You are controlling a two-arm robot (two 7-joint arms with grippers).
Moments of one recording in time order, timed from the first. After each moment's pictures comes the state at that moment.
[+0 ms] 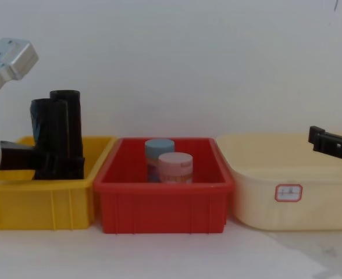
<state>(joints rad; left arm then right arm) -0.39 0.36 0.31 -1.46 -0.28 0.42 -0.13 -0.01 0.34 -0.23 -1.77 0.29 0.03 0.07</state>
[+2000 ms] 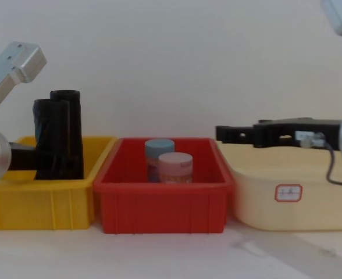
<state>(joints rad) -0.42 0.33 0.32 -1.42 -0.26 0.41 -0.13 0.32 0.31 -0.37 -1.58 0.36 0.34 0.29</state>
